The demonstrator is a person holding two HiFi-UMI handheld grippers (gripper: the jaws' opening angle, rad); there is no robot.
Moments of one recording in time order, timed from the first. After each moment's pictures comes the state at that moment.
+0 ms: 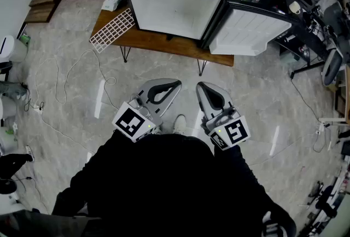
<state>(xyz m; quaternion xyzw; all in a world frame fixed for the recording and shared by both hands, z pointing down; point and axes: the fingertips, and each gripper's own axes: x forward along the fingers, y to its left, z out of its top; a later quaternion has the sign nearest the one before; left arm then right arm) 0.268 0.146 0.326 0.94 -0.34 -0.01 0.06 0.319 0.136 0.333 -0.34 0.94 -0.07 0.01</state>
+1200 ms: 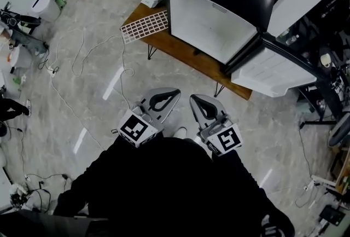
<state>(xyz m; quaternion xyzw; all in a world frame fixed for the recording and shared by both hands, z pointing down) 0.227 0.119 0.358 0.86 -0.50 0.03 0.07 0.262 0.113 0.365 -0.14 0.99 -0.07 0.01</state>
